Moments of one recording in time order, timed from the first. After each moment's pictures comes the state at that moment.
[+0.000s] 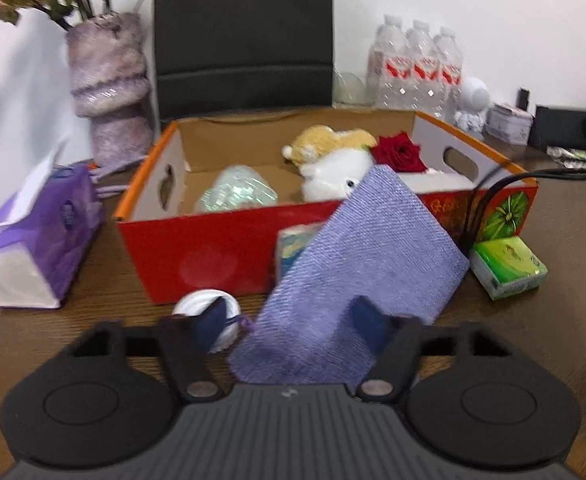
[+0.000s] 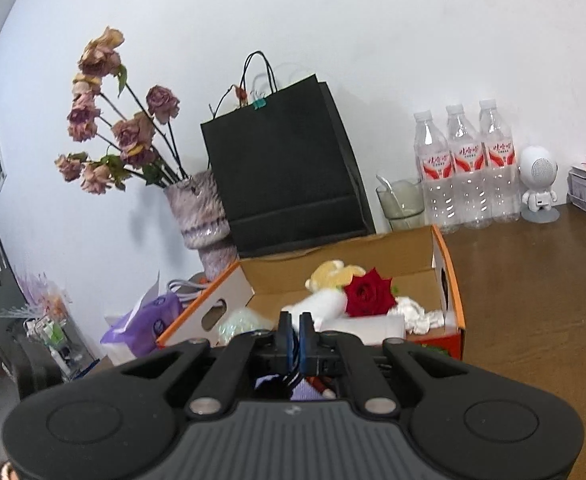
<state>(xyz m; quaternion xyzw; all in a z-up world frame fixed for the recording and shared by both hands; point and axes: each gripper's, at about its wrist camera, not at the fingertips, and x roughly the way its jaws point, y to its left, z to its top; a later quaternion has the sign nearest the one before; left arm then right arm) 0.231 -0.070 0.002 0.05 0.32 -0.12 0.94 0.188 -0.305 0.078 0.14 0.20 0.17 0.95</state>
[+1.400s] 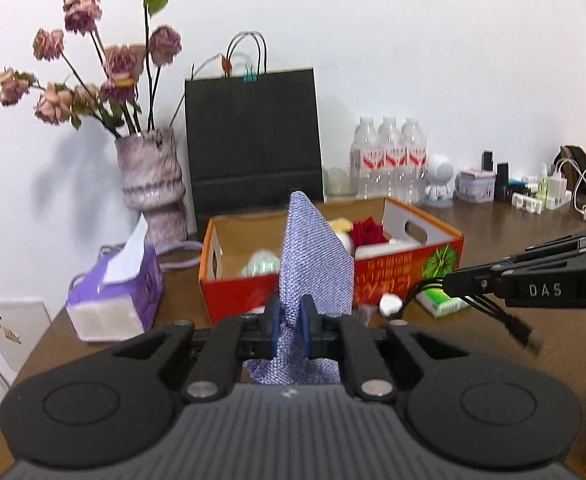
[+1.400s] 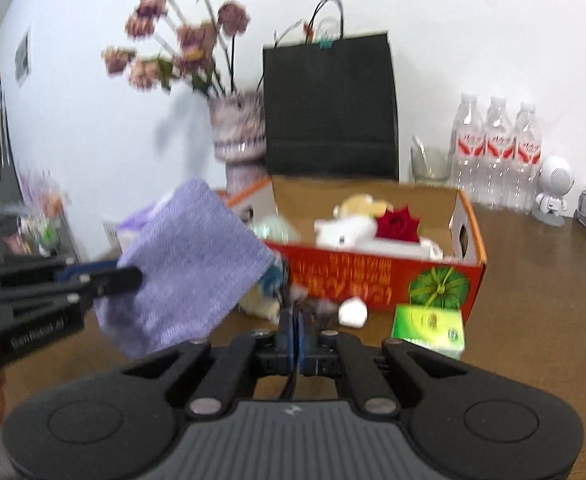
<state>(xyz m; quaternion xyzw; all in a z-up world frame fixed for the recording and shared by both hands) 0.098 -0.041 0.072 0.07 0.18 -0.11 0.98 0.126 -0.260 0.067 0.02 0.25 0.19 0.95</state>
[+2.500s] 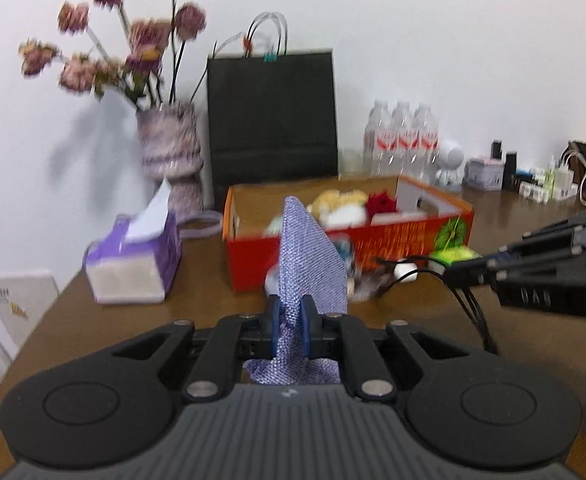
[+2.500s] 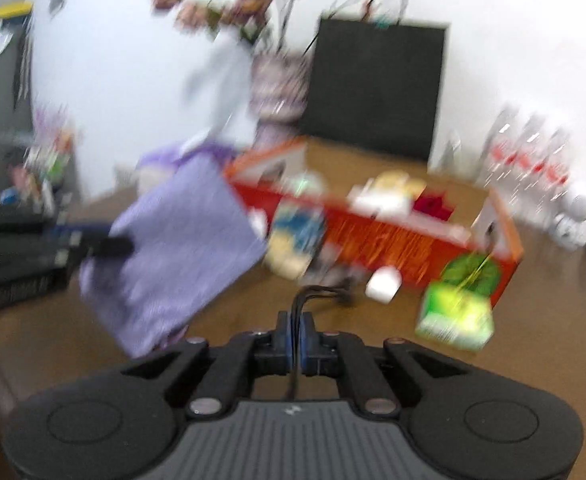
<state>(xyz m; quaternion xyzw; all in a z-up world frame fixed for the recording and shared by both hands) 0.076 -0.018 0.055 0.06 0.19 -0.10 0.97 0.109 -0.223 0.050 -0.07 0.26 0.20 0.94</state>
